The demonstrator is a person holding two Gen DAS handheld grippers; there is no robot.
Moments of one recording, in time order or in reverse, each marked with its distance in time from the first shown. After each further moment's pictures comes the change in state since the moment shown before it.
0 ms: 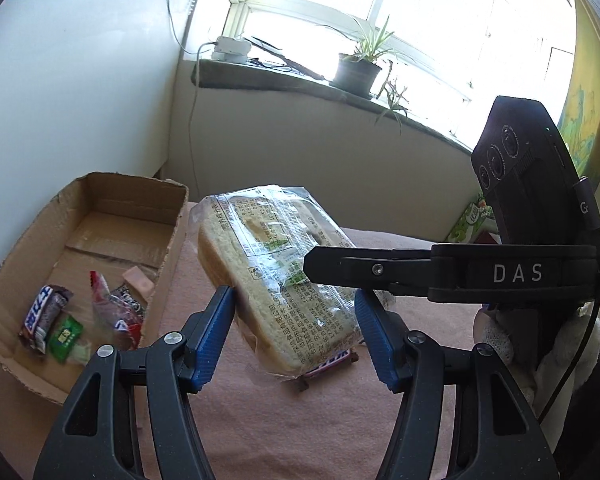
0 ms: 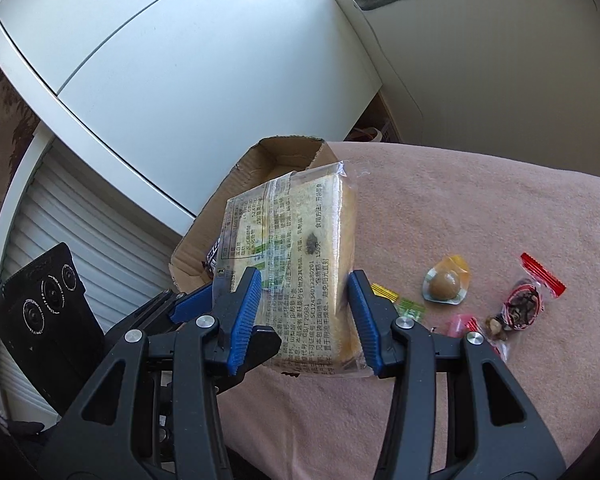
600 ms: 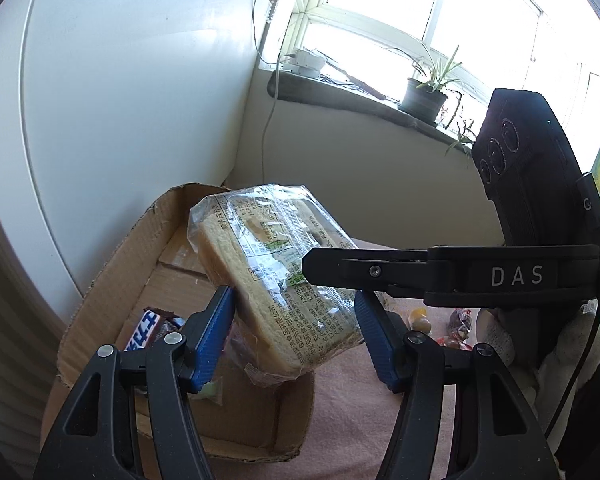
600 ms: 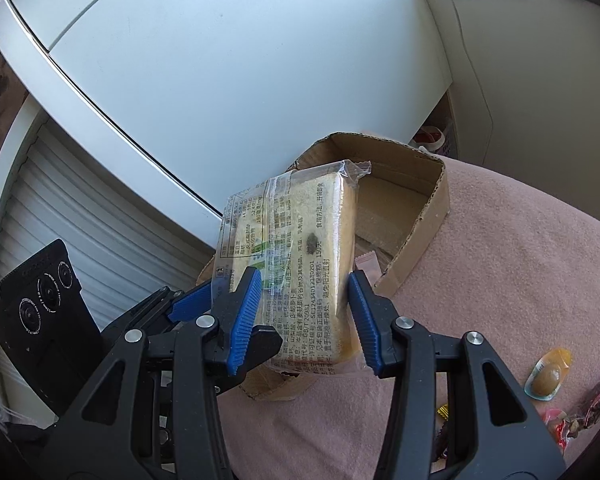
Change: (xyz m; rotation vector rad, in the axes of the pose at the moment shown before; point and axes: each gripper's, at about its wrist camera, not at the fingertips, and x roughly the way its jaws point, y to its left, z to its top) left arm -0.018 0.091 0.012 -0.077 -0.030 0.126; right arm 0.102 0.064 0.050 -0.120 0.095 0.068
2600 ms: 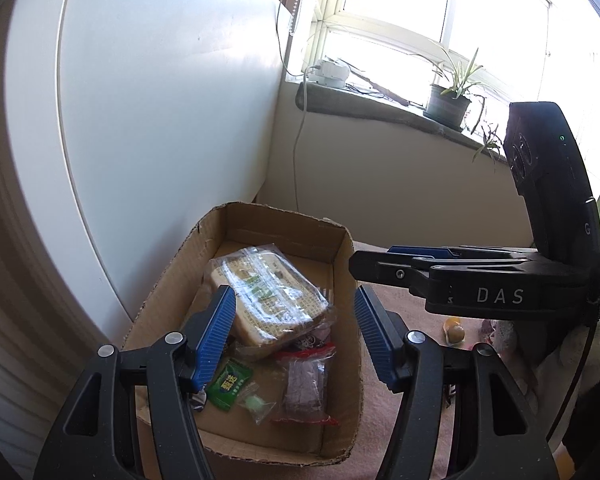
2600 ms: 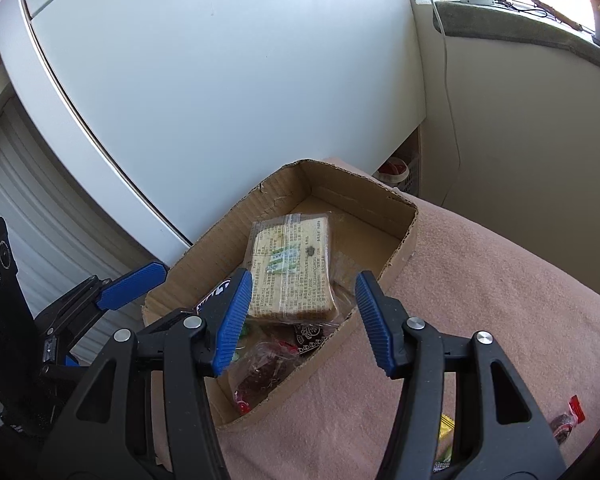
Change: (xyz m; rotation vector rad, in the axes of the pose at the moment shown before) left arm -0.015 0.009 0.009 0.030 -0.031 0.107; right arm -0.023 0.025 0.000 -0.105 -0.062 -0.206
